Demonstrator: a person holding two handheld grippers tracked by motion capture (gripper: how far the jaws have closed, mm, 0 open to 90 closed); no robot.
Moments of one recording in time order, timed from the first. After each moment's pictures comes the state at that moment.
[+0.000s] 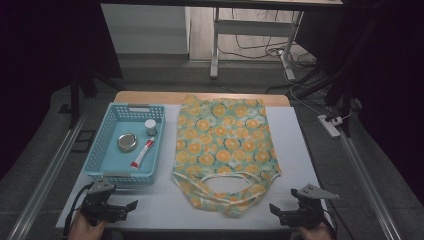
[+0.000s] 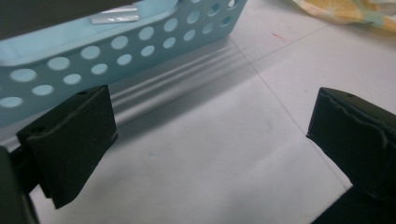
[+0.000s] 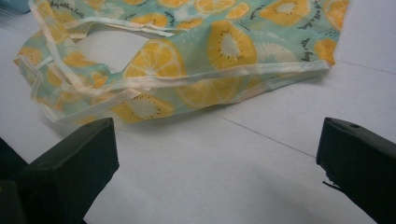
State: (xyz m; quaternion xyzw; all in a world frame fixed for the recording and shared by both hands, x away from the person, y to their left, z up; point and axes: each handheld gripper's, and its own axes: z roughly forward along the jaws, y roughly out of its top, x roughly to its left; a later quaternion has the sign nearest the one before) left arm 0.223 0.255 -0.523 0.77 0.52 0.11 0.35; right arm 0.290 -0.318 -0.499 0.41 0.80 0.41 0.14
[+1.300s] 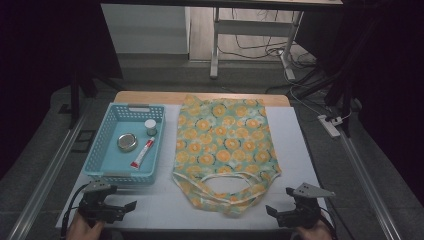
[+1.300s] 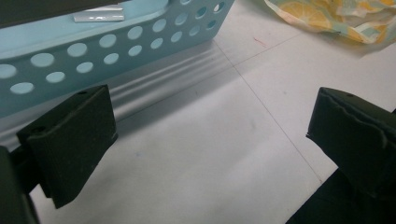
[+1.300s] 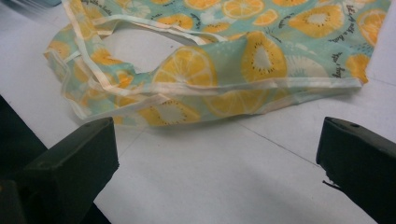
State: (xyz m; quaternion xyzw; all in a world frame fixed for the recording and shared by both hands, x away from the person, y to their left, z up) left arm 0.223 0.262 -0.524 0.77 0.51 0.08 0.38; right arm 0.291 -0.308 -0.493 0.37 0.82 0.42 0.12
